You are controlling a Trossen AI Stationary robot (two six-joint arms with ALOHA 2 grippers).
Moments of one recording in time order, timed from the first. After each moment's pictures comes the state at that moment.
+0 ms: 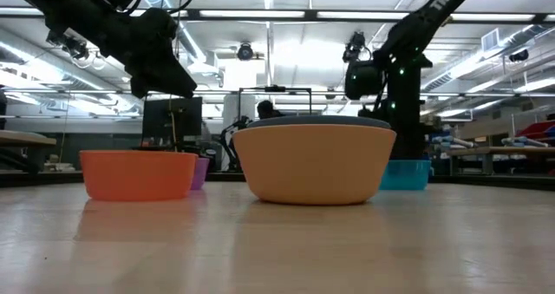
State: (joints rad) left arm 0.21 0.86 0.50 -0.15 -0.13 -0.29; right arm -0.51 1.68 0.98 -0.73 0.19 0.52
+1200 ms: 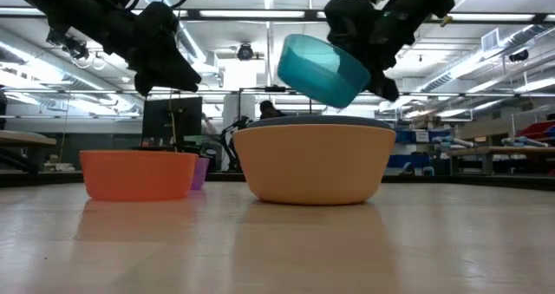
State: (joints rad) left arm 0.21 0.86 0.50 -0.10 -0.13 -0.30; right arm -0.04 1.47 0.98 -0.33 0.02 0.66
